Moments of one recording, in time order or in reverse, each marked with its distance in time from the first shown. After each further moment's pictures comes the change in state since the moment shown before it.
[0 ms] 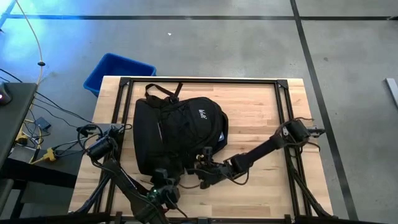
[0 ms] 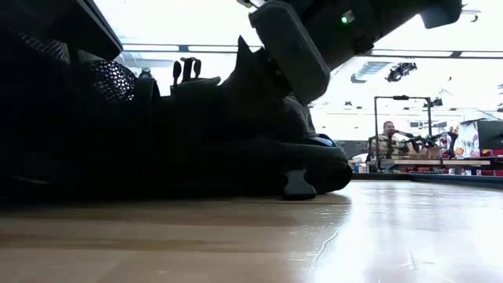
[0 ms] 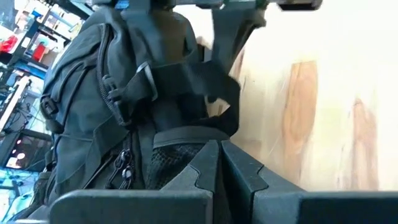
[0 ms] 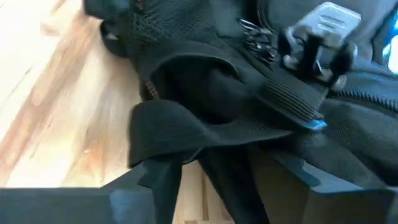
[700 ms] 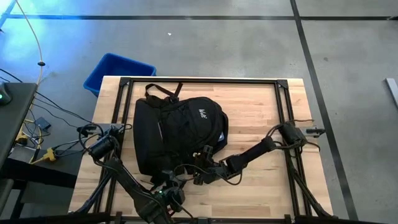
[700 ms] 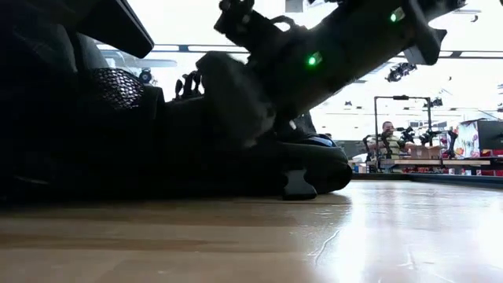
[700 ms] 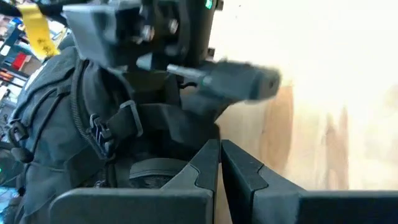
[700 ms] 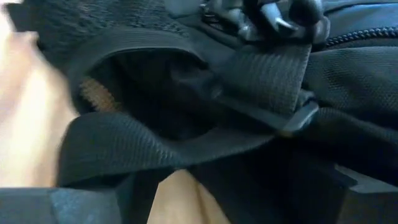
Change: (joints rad) left arm 0.031 0.000 0.000 0.181 0.001 0.165; right arm -0.032 0.116 0.037 0.059 0.128 0.222
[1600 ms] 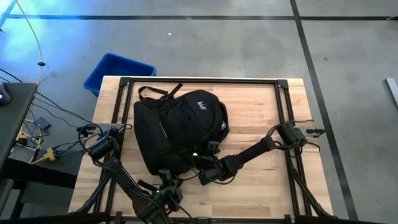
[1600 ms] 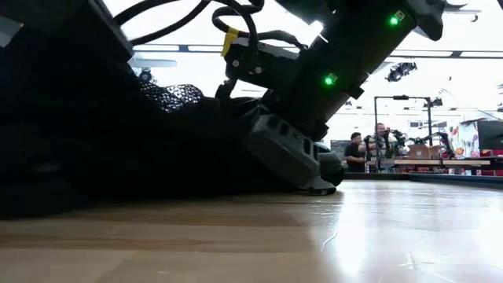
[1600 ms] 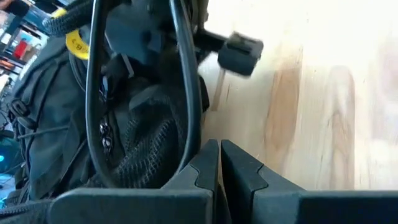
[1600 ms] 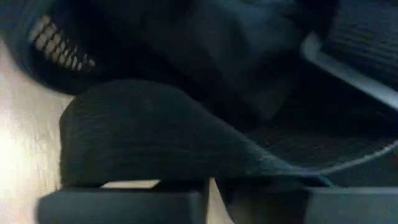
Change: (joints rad) left arm -0.014 0.001 0.000 -0.094 0.035 -0.098; right arm 0.005 0.006 0.145 -0.628 0.072 0.022
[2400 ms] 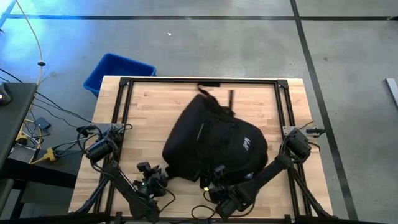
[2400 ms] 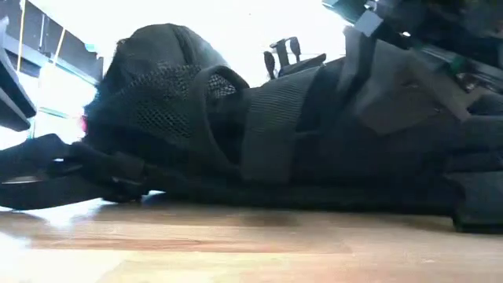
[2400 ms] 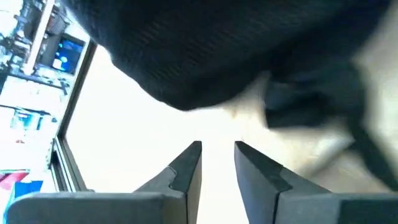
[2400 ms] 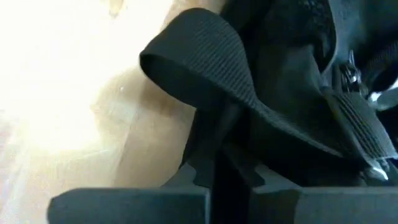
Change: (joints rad) left arm -0.058 0.016 -0.131 -0.421 0.263 -0.546; right arm 0.271 0.000 0.122 -0.280 0.014 -0.109
